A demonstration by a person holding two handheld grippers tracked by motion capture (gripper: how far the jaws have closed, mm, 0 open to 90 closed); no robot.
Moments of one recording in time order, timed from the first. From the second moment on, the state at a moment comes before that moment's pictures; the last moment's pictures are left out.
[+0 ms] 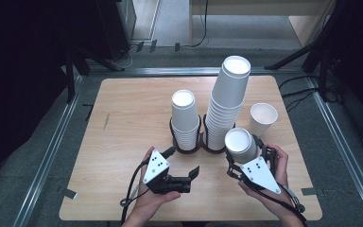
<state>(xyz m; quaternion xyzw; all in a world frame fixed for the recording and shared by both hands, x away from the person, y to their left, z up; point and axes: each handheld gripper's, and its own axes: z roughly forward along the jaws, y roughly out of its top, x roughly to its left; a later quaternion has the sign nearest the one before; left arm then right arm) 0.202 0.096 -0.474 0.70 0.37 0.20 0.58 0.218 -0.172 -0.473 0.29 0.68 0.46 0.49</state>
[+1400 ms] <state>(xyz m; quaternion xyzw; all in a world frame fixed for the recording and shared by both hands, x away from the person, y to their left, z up) 0.196 0.088 -0.474 0.73 0.32 0.15 0.59 0.196 -0.126 -0.511 0.11 0.73 0.40 0.54</state>
